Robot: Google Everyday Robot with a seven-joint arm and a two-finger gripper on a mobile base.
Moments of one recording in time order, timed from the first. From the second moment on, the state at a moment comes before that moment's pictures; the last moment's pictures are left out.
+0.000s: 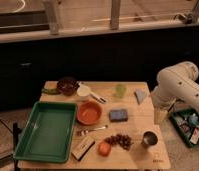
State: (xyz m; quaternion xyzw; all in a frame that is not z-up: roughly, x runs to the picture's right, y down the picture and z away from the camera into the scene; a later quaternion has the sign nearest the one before) arm 0.284 0.106 0.684 -0.28 0.02 0.02 0.96
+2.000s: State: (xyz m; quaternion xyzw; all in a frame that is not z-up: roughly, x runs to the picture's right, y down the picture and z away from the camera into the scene) arm 0.239 0.121 0.690 -0.29 0.02 -0.02 0.96
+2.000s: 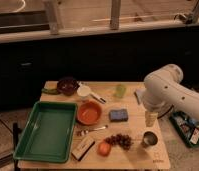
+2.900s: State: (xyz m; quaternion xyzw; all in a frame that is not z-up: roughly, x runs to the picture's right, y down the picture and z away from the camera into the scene) arm 0.164 0.156 0.709 -0.29 0.01 -0.12 0.95
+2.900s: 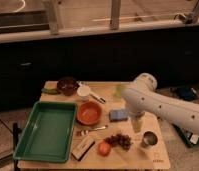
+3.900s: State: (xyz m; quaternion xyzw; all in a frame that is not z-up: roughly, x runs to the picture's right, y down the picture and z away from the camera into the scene) arm 0.109 0.185 0.740 -0.30 -0.04 -0.17 0.94
